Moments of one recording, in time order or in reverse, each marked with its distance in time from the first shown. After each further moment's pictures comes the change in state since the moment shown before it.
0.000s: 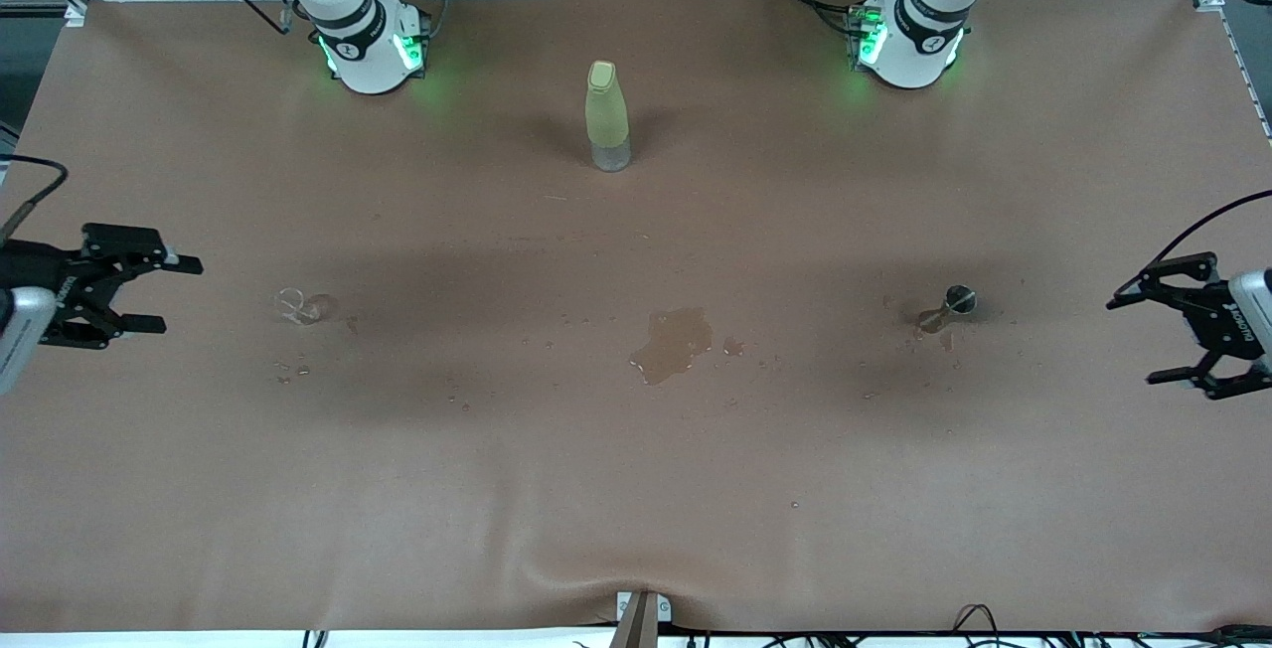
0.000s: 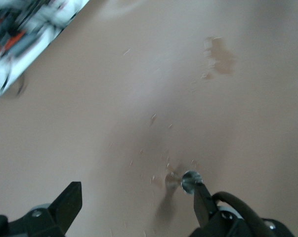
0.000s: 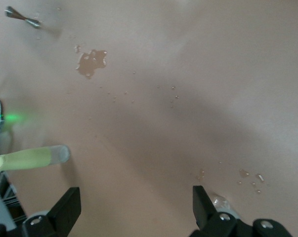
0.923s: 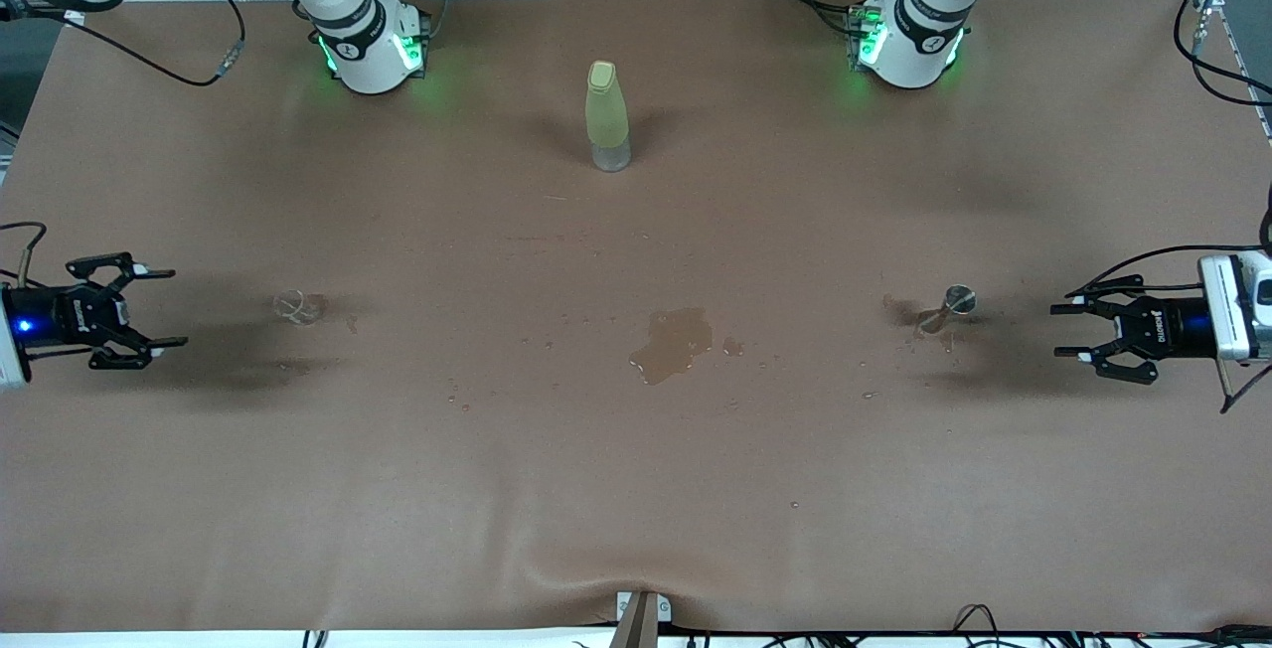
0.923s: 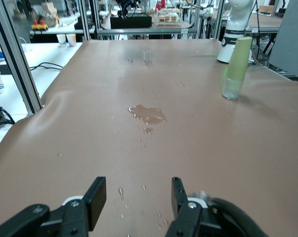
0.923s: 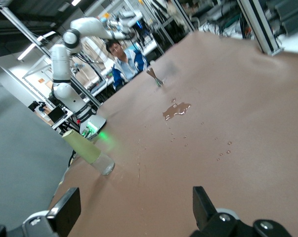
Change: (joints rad) left arm 0.151 0.258 0.000 -0.037 -0.482 -0.224 1.050; right arm -0.317 0.345 -0.004 -0.057 0.461 -0.189 -0.815
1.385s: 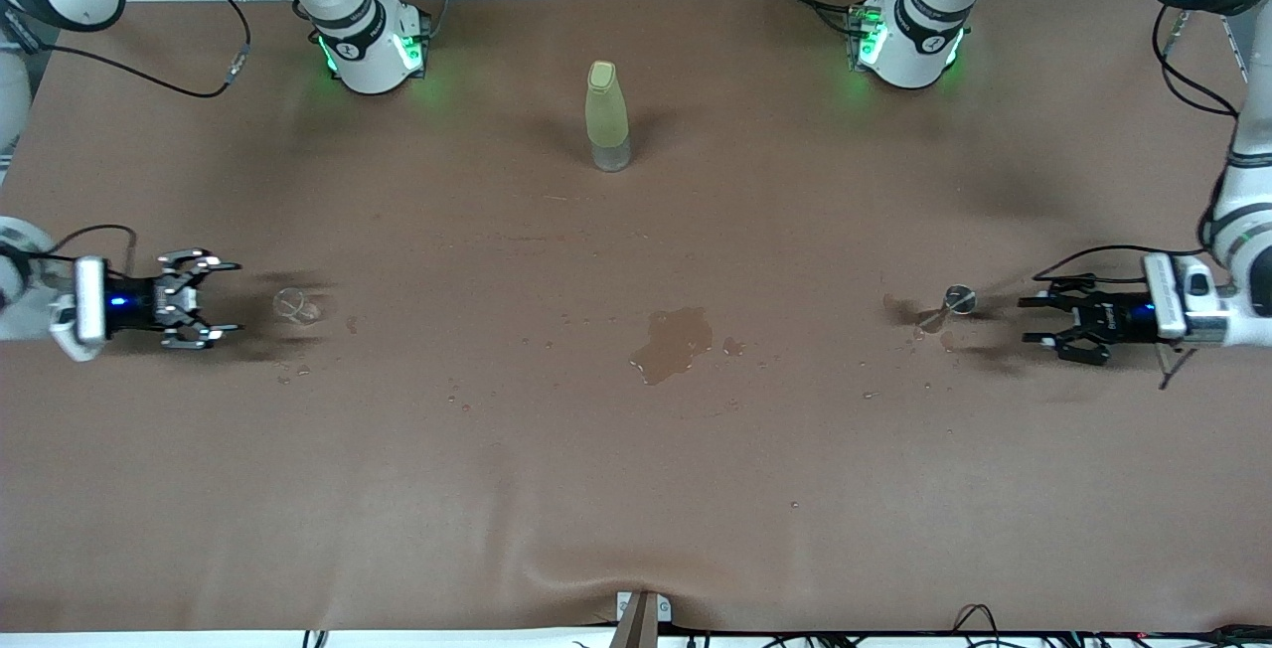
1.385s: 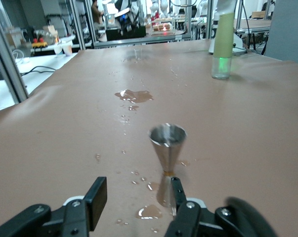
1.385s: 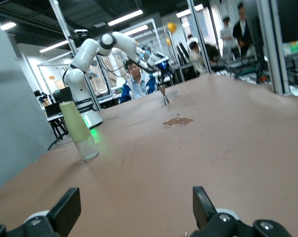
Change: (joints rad) left arm 0.069 0.137 0.076 -0.083 -0.005 0.009 0.309; right arm -0.119 0.071 -0.028 -0.191 0.031 0.017 -0.547
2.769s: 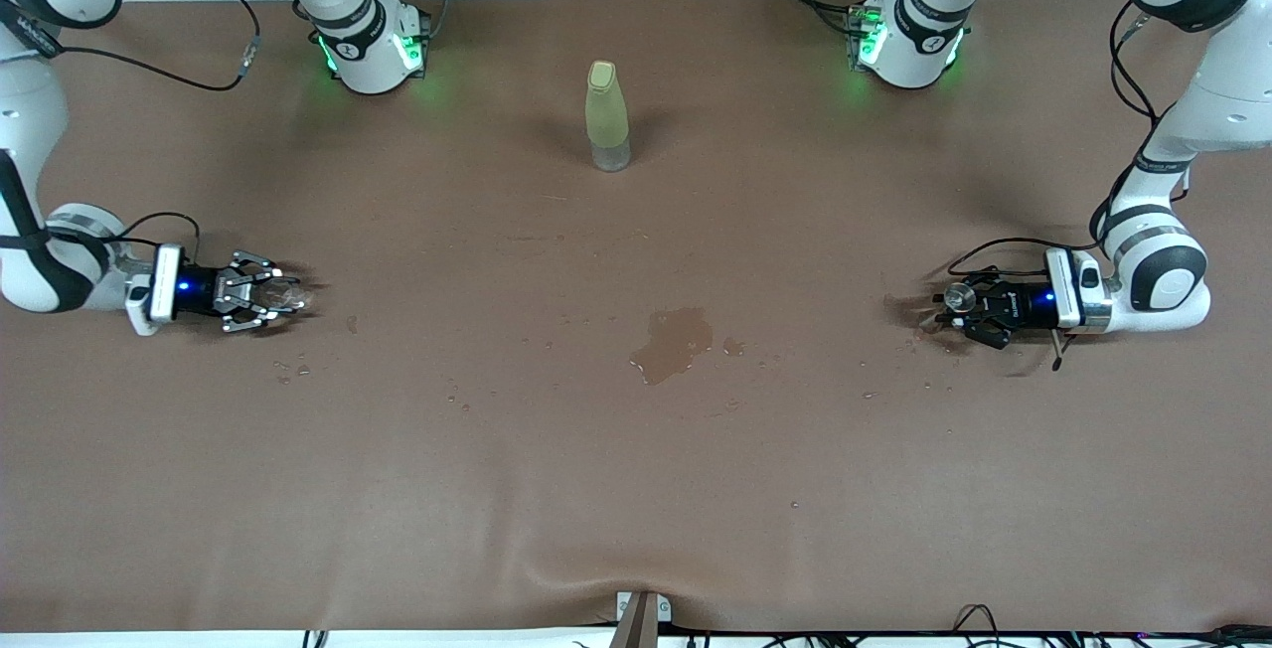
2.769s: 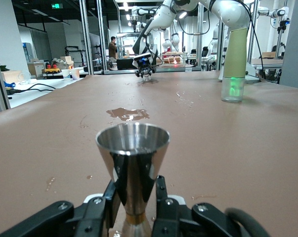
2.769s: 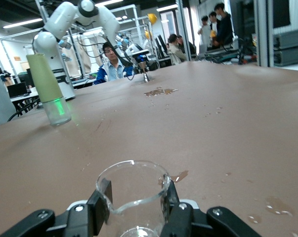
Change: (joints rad) left arm -0.079 0.047 0.013 -0.313 -0.202 0.133 0.217; right arm -0.008 0.050 -0.014 -0.329 0.026 0.308 -0.445
